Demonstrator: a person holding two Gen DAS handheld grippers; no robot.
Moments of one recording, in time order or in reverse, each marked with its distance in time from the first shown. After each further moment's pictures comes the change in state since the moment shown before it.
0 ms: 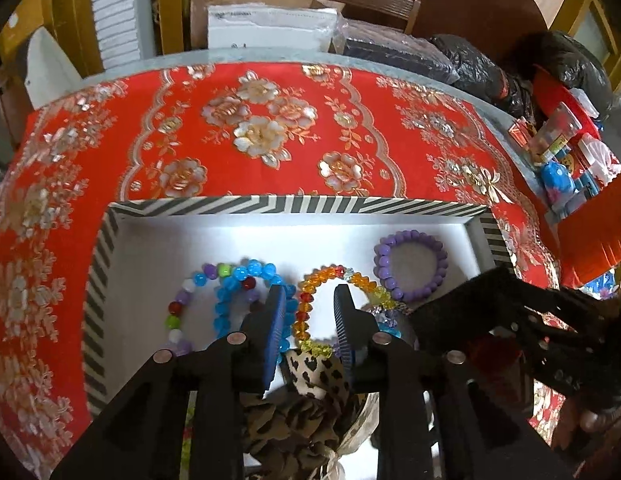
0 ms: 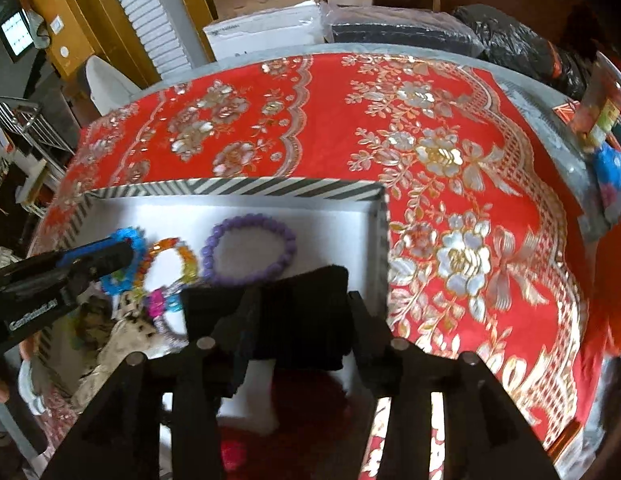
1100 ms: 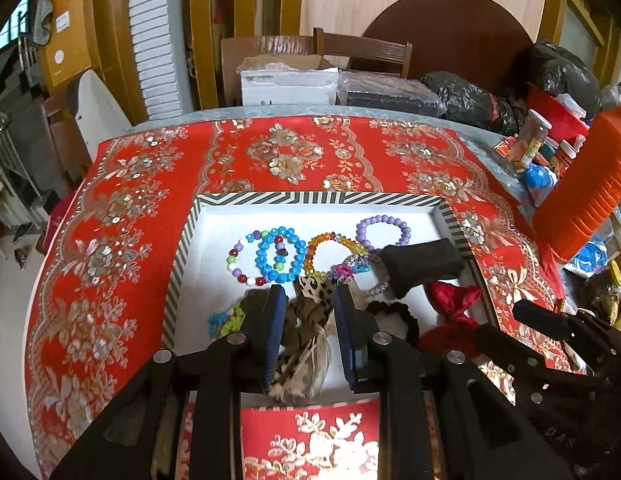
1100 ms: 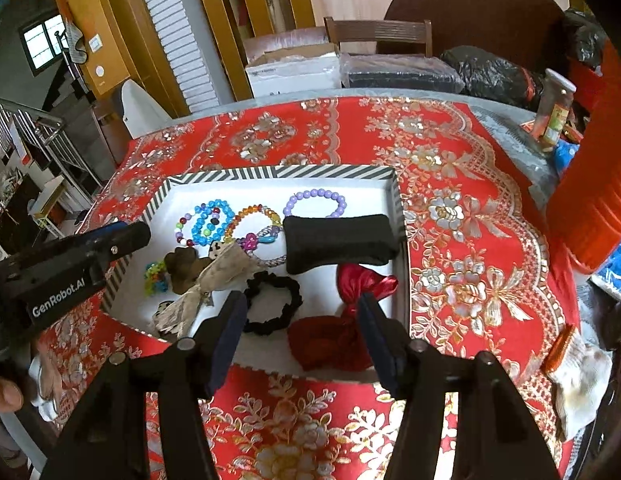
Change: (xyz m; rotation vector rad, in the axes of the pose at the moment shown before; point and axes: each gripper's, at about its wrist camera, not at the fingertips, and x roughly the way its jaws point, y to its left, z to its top) left arm -0.115 -0.029 -0.078 0.030 -0.188 0.123; right arm -0.105 0.051 -0.091 -0.015 -0.168 0.006
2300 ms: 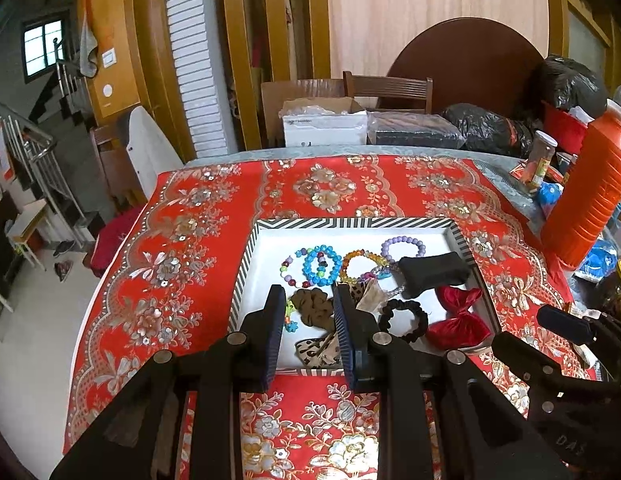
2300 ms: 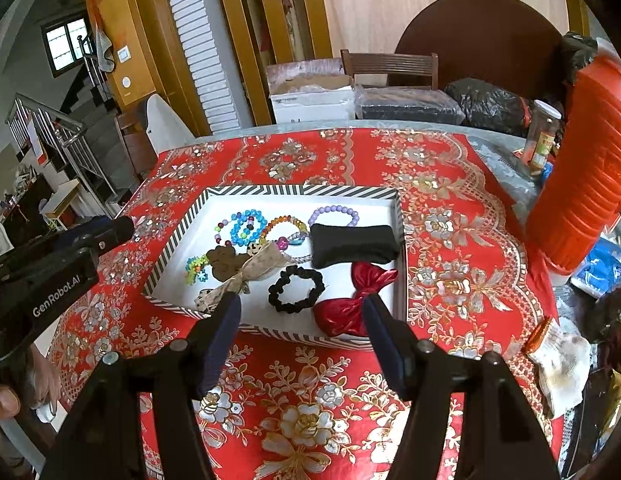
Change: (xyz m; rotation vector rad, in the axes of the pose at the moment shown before) left arm -0.079 -0.006 -0.024 0.001 -0.140 0.152; right arm -0.064 0.019 -0.025 -0.041 -0.090 0.020
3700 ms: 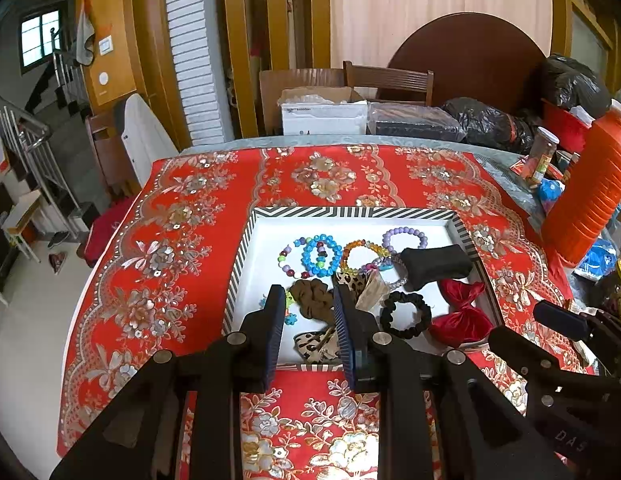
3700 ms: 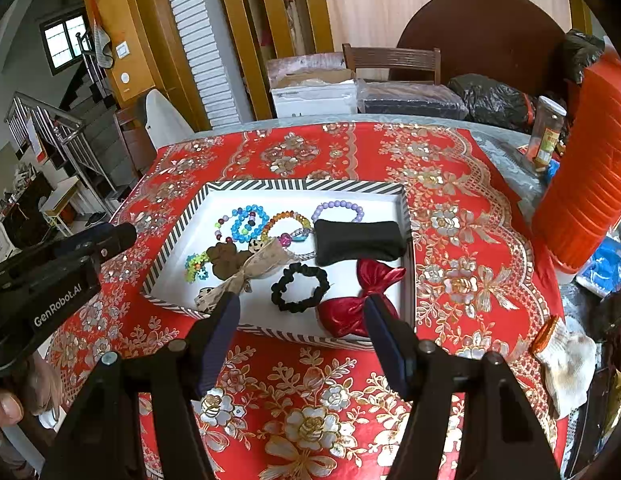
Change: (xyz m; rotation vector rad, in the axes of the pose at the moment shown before) left arm 0.015 0.008 -0.004 -0.015 0.036 -0.023; right arm 0.013 0.007 0.001 0.002 0.021 0.002
